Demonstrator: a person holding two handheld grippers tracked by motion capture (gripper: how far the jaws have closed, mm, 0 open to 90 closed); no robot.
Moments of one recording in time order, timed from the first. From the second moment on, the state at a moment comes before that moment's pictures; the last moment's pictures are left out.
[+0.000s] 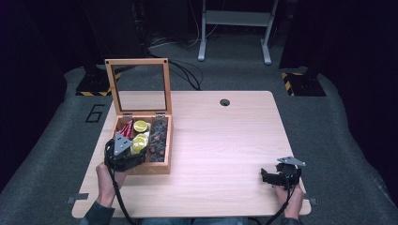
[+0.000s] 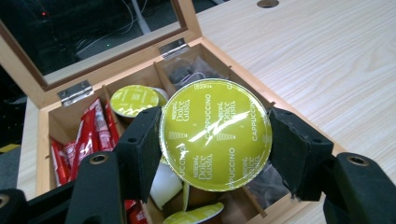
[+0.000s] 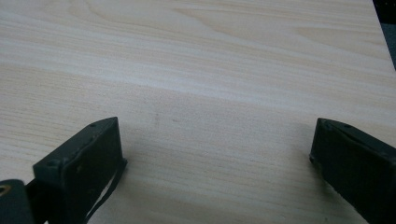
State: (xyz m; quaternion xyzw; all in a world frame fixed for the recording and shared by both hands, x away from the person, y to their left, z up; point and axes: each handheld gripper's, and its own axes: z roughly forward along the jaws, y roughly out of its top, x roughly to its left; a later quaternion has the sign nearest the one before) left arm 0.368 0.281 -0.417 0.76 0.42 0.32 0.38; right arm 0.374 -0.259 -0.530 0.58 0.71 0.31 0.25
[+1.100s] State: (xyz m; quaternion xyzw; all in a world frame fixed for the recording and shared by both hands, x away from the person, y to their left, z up) left arm 0.377 0.232 -0.411 0.78 0.37 0.29 0.42; right arm 0.373 -0.259 -0.529 0.58 0.71 0.31 0.25
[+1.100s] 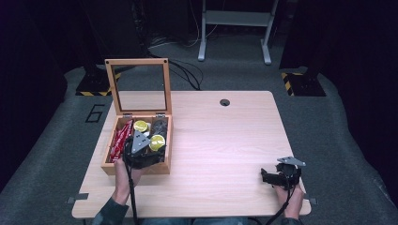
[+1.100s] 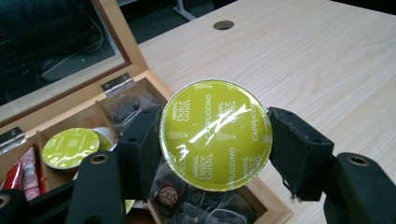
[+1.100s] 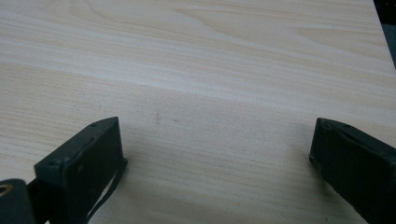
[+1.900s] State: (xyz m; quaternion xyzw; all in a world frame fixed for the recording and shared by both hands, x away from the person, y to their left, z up) left arm 0.387 0.202 -0.417 0.79 0.35 0.26 0.42; right arm 0.373 -0.259 -0.529 0.58 0.71 0.31 0.25
